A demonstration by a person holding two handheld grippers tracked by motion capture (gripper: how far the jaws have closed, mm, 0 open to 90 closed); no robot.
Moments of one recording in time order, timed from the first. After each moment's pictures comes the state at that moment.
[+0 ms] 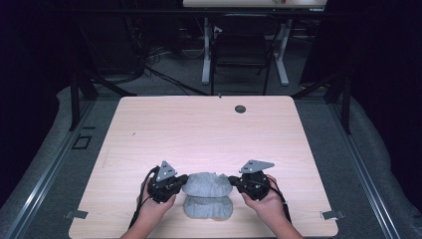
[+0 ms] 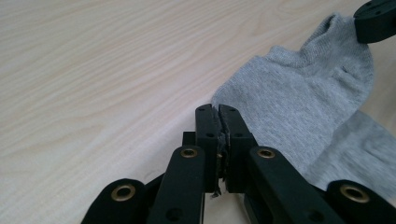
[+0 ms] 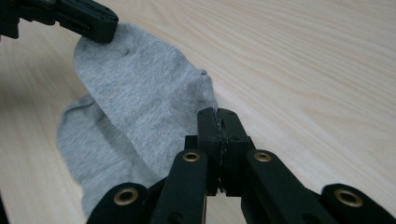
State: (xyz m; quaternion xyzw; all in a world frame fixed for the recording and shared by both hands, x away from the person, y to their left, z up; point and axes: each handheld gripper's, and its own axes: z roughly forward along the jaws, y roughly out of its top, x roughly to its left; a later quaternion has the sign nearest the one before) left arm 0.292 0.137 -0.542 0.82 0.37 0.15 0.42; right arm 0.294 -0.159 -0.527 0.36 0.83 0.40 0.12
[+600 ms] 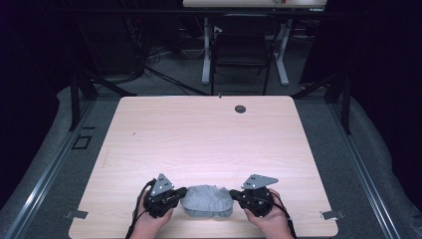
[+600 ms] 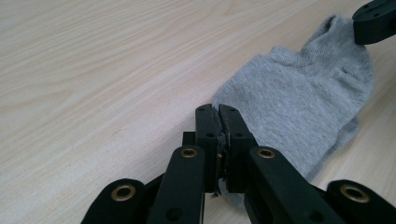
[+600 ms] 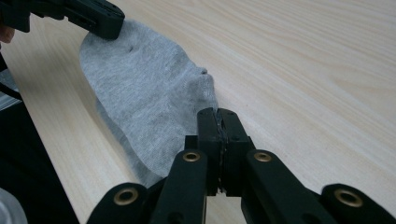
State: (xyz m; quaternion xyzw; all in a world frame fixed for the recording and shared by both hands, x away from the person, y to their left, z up) left arm 0.263 0.144 -0.548 0.82 0.37 0.13 0.42; right arm 0.256 -0.161 -0.532 0.36 0.83 0.41 0.11
